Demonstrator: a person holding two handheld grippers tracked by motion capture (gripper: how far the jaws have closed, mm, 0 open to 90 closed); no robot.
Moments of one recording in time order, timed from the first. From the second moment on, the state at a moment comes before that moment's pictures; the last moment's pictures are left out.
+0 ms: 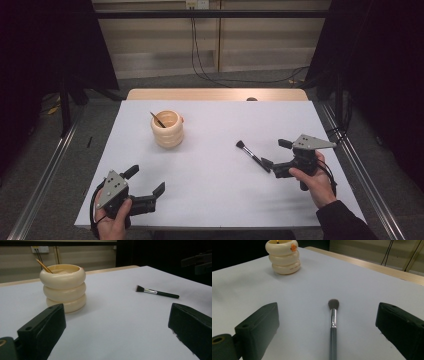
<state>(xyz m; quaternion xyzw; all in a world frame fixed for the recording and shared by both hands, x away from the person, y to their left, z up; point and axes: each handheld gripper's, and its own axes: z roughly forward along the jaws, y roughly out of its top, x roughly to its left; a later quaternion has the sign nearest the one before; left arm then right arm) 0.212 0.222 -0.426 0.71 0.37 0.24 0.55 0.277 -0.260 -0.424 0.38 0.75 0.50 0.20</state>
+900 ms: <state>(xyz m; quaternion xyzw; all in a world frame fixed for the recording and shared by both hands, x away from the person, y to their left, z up) 0.217 0.225 -0.429 0.71 0.37 0.24 0.55 0.339 -0.244 -0.404 0.40 0.83 0.37 0.09</state>
